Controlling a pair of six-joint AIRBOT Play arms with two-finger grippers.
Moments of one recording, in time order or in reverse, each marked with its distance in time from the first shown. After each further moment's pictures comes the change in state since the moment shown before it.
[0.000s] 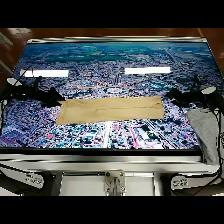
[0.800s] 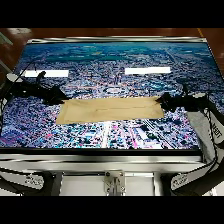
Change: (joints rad) left arm -0.074 0.070 0.000 -0.006 -0.033 0.028; right arm 0.019 -0.203 0.004 0.212 0.090 -0.056
